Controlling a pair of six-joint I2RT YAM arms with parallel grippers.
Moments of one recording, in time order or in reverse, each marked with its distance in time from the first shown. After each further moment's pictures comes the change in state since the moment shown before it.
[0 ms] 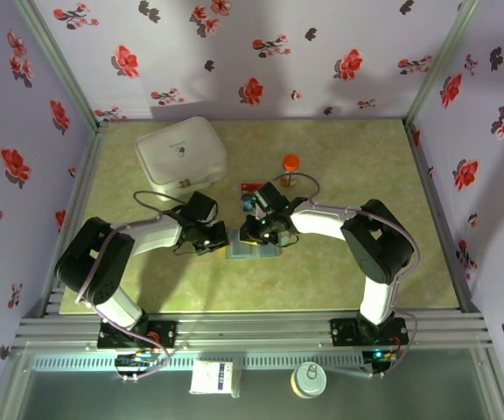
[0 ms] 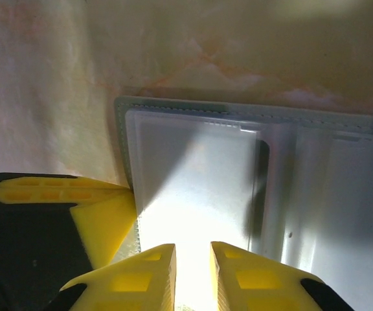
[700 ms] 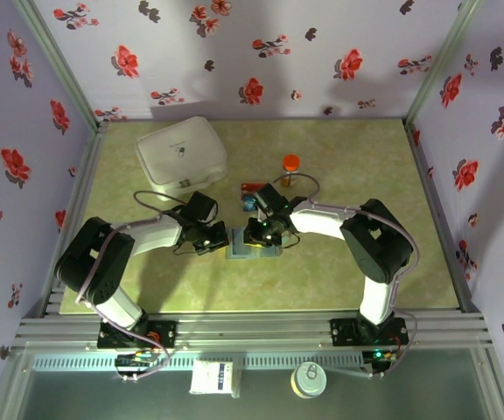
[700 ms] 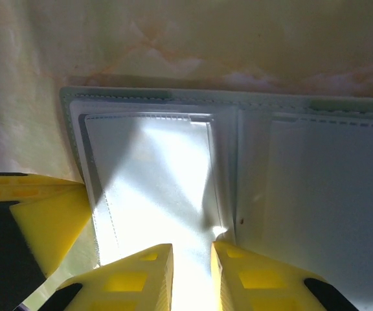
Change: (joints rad) left arm 0.000 0.002 0.001 -0.001 0.000 0.003; right arm 0.000 0.004 0.011 -0.084 0.052 -0.031
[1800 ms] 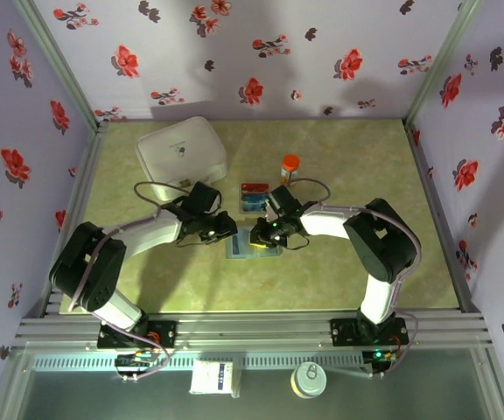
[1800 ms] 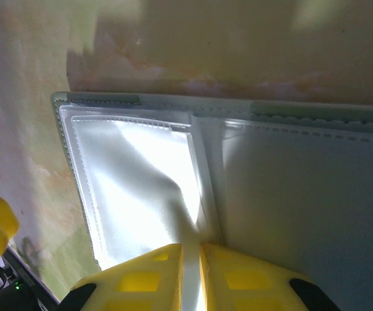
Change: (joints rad) left arm -0.028 -0.047 0.091 -0.023 0.014 -0.033; right arm -0.087 -0.017 -0.127 0.169 -0.135 -0.006
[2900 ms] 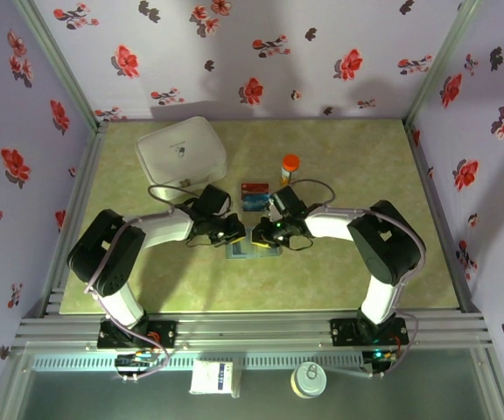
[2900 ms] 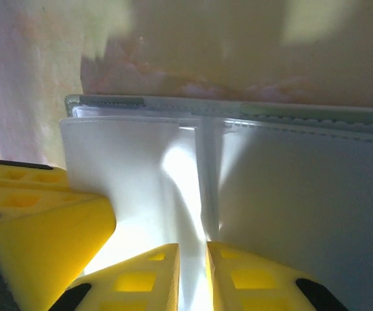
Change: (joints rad) left arm -0.035 0.130 0.032 0.097 0.053 -0.054; right arm -0.021 -0.049 -0.049 0.048 -0.011 0.003
